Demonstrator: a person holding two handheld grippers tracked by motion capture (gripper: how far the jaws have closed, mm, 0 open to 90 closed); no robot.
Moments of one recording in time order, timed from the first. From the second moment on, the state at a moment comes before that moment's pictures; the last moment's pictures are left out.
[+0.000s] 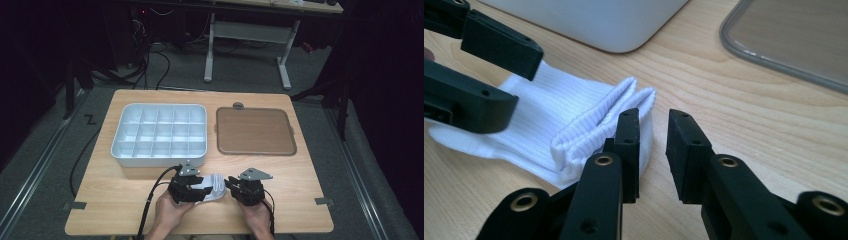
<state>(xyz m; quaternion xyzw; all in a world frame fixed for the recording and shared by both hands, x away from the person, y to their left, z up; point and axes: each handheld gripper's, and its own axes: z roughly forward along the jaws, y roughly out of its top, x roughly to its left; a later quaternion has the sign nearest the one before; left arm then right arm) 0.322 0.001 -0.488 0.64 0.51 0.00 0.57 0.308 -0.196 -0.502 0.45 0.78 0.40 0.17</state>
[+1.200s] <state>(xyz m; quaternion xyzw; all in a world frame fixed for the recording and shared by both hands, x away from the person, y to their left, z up) 0.317 0.038 -0.530 0.64 0.54 0.06 0.55 0.301 -0.165 -0.510 0.40 0.83 0.35 0.15</state>
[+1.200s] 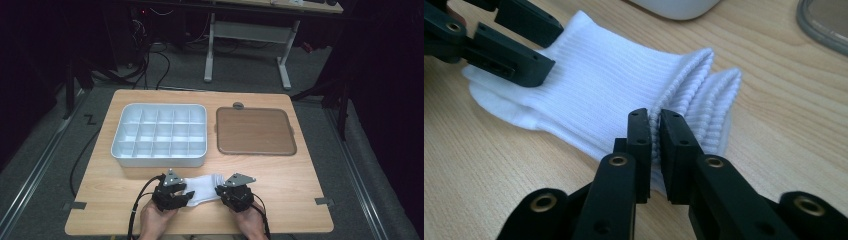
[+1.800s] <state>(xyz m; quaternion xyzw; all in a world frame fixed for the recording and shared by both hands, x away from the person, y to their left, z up) 0.315 0.031 -0.533 0.65 0.54 0.09 0.53 0.290 -0.181 -0.520 0.42 0.82 0.35 0.16</state>
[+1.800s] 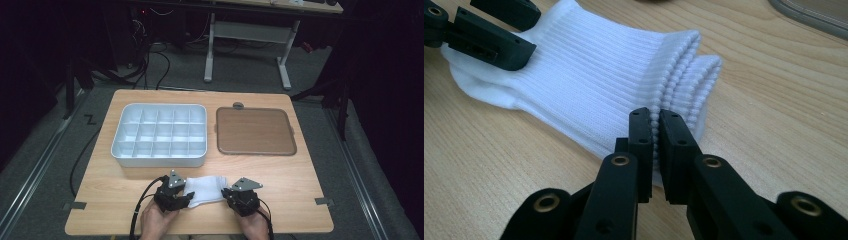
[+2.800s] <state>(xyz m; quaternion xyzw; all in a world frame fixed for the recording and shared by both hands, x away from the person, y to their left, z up) 0.335 0.049 -0.512 0.60 0.59 0.05 0.54 0.292 -0.156 -0.485 0.37 0.83 0.39 0.17</state>
